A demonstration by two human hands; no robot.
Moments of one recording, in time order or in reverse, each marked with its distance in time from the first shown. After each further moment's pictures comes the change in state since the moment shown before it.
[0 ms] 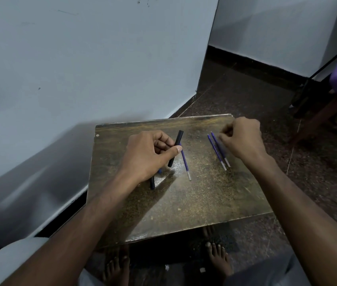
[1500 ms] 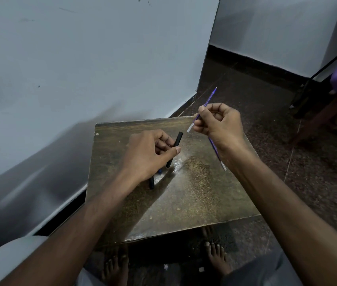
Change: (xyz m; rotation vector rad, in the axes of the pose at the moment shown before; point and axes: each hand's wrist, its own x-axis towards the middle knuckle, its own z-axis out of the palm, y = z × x) left_hand 0.001 -0.002 0.001 0.044 -0.017 0.021; right_hand -0.015 -0.060 0.010 1.159 -0.034 0.121
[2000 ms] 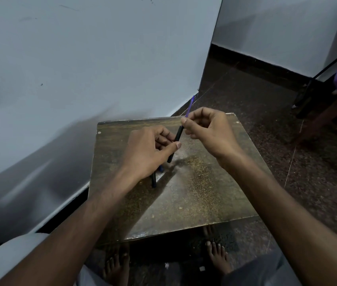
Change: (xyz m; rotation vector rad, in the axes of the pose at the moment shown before) left_hand -0.002 0.005 -0.007 -0.025 0.024 0.022; right_hand -0.011 0.003 0.011 -0.325 -0.184 -0.085
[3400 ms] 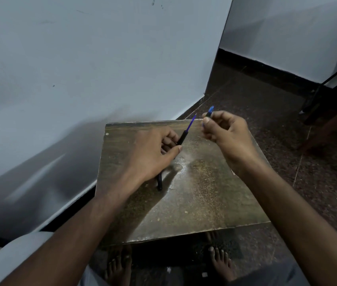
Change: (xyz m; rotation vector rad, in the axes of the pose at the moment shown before) left_hand 0.005 -0.009 -0.005 0.125 0.004 0.086; right_hand -0.002 0.002 -0.013 0.156 0.053 0.059
